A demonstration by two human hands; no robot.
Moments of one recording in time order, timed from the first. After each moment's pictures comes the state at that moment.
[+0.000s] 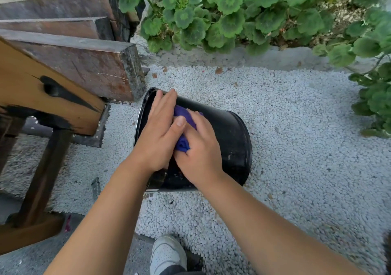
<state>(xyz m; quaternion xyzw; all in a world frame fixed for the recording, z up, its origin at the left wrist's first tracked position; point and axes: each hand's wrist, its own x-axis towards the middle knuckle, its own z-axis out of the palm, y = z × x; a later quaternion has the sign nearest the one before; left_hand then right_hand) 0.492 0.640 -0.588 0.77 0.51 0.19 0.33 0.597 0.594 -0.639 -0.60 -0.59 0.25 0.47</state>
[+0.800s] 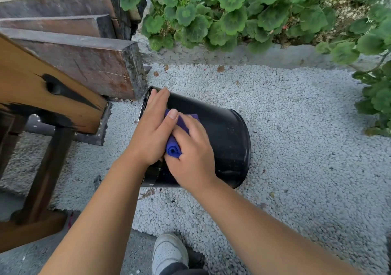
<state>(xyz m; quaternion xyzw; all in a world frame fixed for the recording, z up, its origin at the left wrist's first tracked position) 0.481 0.648 -0.592 0.74 0.55 0.20 0.34 0.574 0.588 -0.642 -0.58 -0.60 0.22 0.50</state>
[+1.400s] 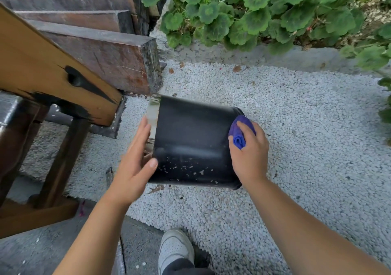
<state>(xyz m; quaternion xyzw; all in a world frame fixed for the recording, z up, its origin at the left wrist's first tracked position) 0.391 0.583 -0.619 0.73 0.54 0.24 0.35 0.650 0.581 -0.712 -0.77 -0.46 0.25 0.36</state>
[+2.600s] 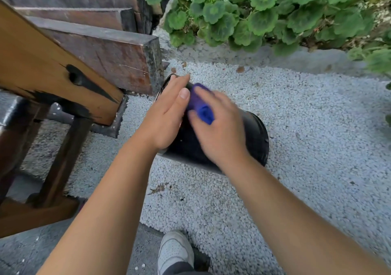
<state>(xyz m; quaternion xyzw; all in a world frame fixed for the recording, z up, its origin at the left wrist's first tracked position) 0.474 0.671 -0.574 0.70 0.57 0.22 0.37 0.606 0.629 -0.604 -0.63 -0.56 0.32 0.44</state>
